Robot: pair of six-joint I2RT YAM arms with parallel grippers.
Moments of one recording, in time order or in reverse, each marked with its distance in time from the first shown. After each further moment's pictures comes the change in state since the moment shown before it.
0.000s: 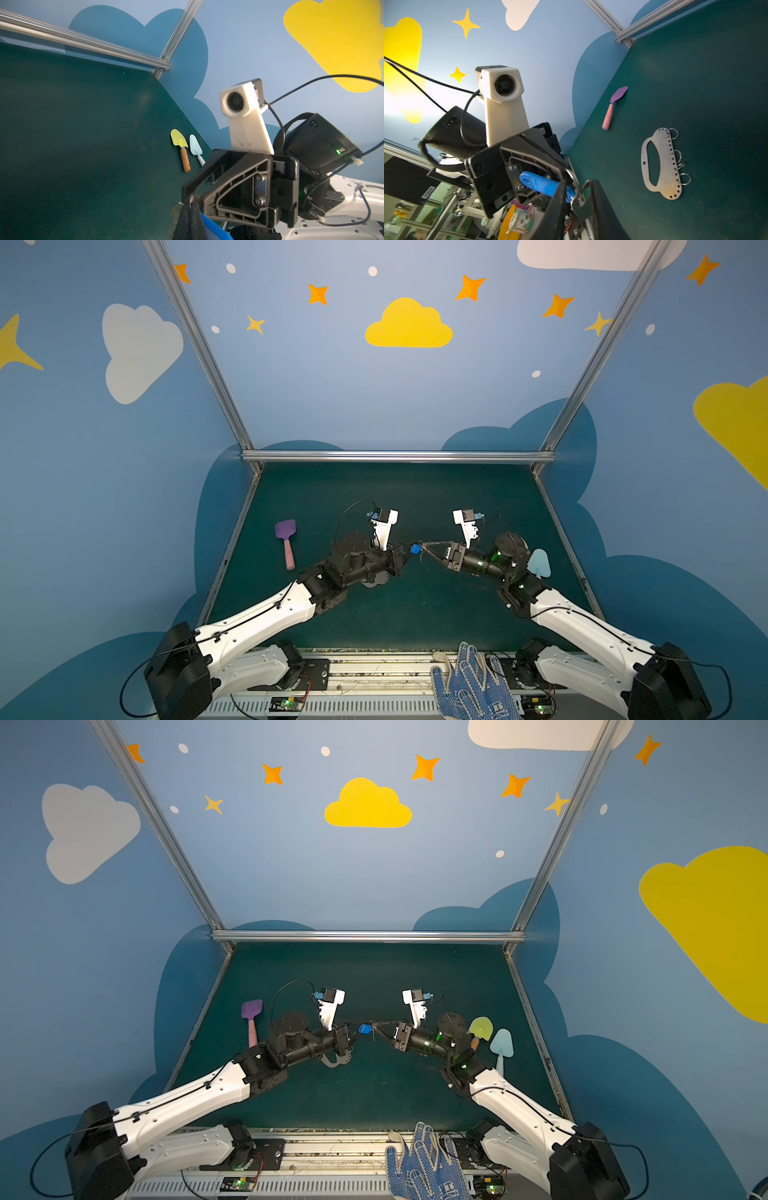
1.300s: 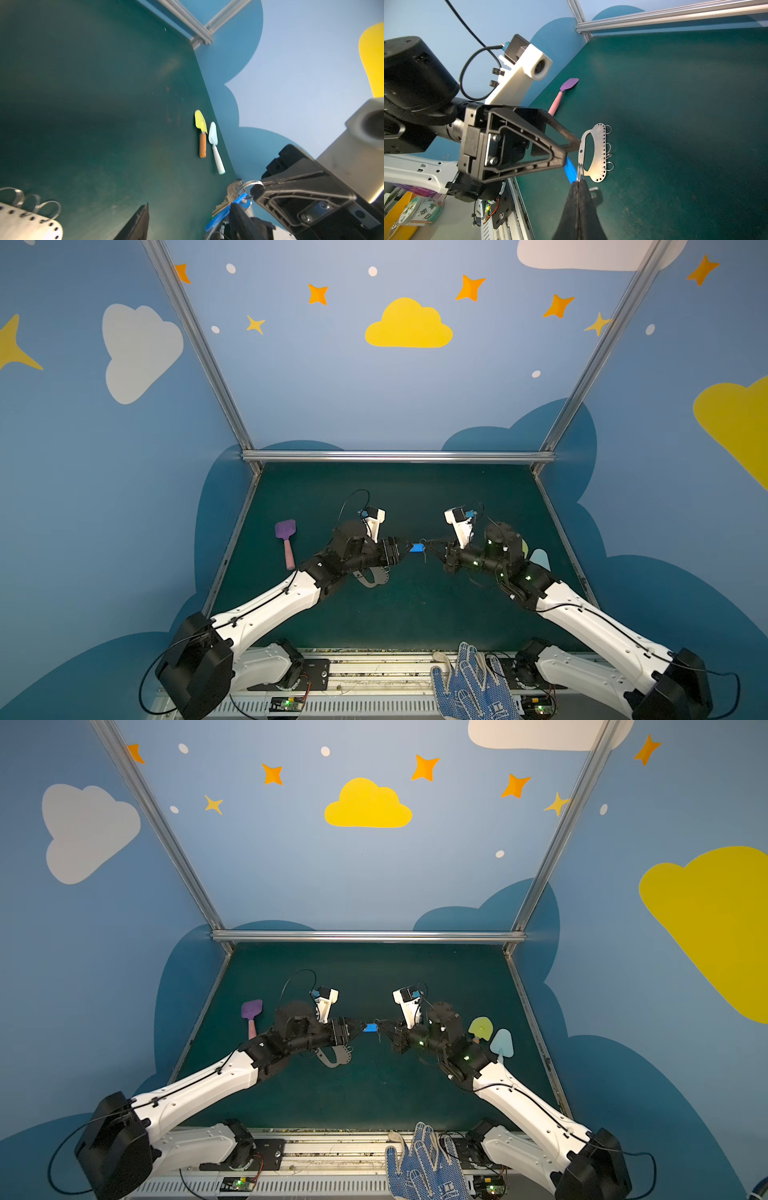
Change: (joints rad) left arm 0.145 0.105 0.008 -0.118 0.156 -0.205; right arm 0.044 -0.018 0.190 -0.498 0.238 -0.500
